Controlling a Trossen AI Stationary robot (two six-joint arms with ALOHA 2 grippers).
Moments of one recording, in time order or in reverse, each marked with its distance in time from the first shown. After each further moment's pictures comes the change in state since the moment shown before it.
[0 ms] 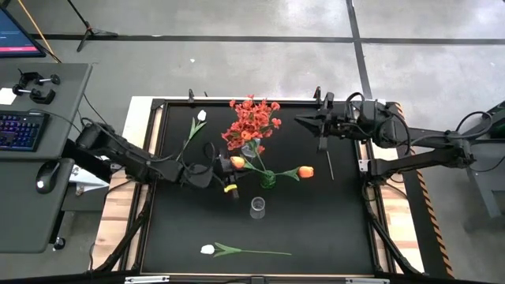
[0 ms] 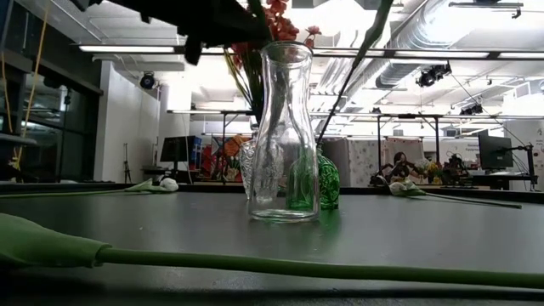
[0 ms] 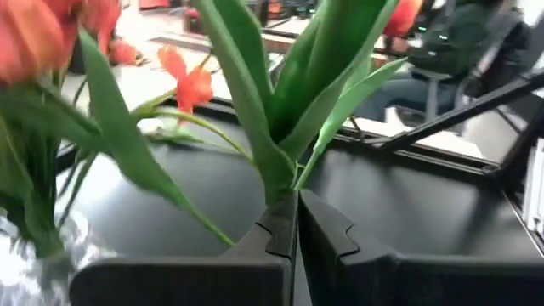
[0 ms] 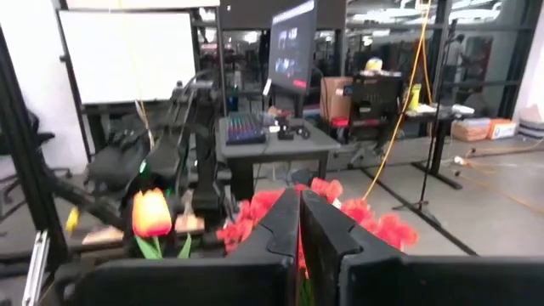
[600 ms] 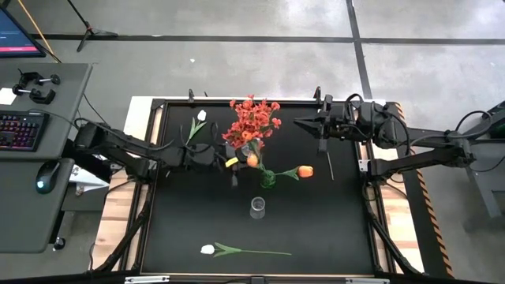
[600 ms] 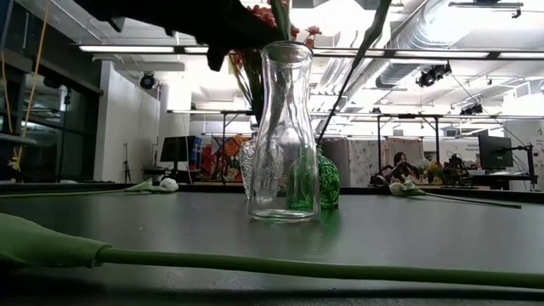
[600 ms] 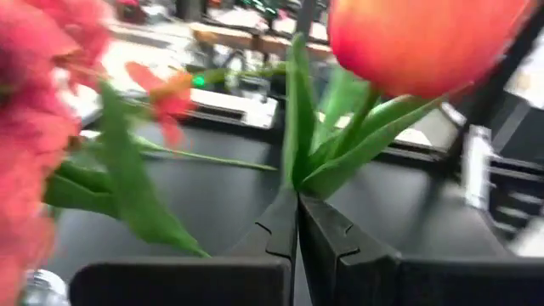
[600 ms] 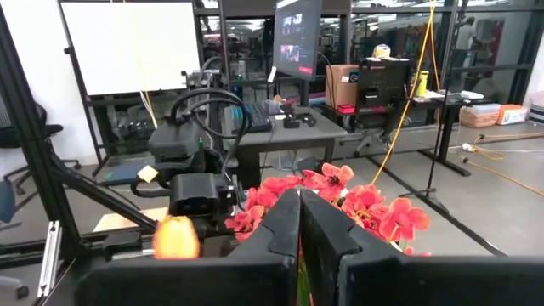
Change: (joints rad) left arm 0.182 -0.042 0.000 -0.003 0.384 0.075; right arm 0.020 0.000 0.000 -0.027 0.000 0.022
